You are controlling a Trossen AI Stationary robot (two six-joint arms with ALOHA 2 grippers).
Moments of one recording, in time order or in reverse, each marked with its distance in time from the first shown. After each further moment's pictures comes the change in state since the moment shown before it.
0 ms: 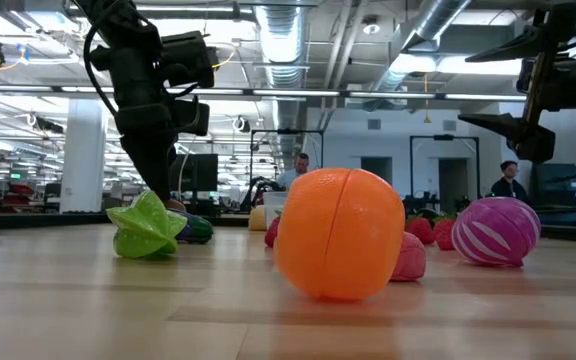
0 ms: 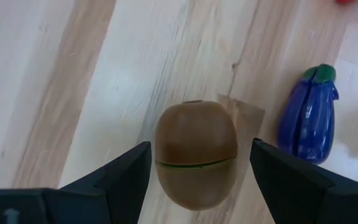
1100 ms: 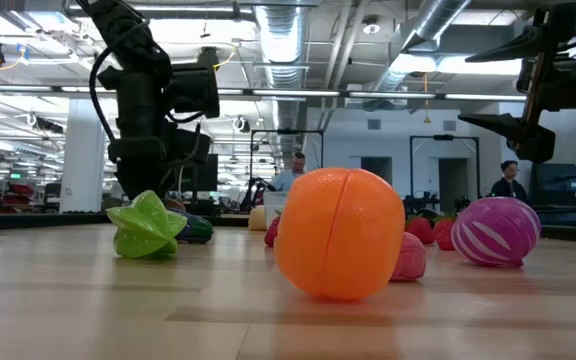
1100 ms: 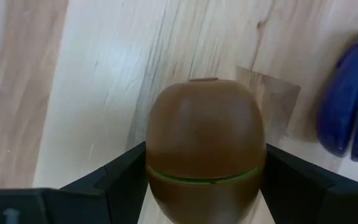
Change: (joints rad) left arm 0.003 0.144 -0.001 0.015 0.003 0.043; right arm 0.000 0.000 0.000 0.000 0.001 0.000
